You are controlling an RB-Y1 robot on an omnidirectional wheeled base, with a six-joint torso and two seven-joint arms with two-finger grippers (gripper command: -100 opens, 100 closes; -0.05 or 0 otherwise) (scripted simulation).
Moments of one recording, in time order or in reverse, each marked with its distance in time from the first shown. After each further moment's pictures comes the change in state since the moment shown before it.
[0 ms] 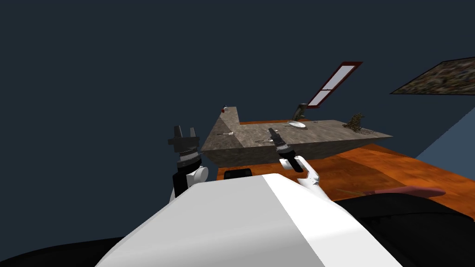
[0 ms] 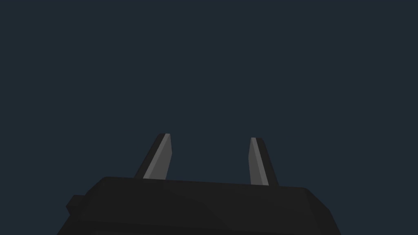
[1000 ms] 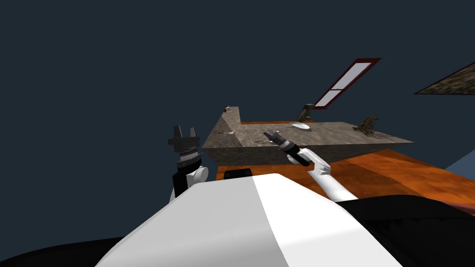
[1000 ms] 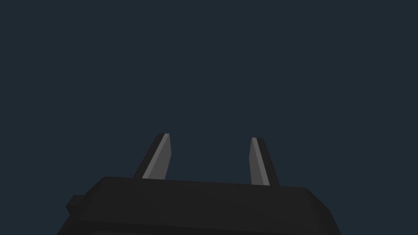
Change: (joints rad) left arm 0.000 0.000 0.000 0.000 0.000 0.000 0.000; right arm -0.071 -0.268 -0.031 0.145 0.242 -0.130 0.038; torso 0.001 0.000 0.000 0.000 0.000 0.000
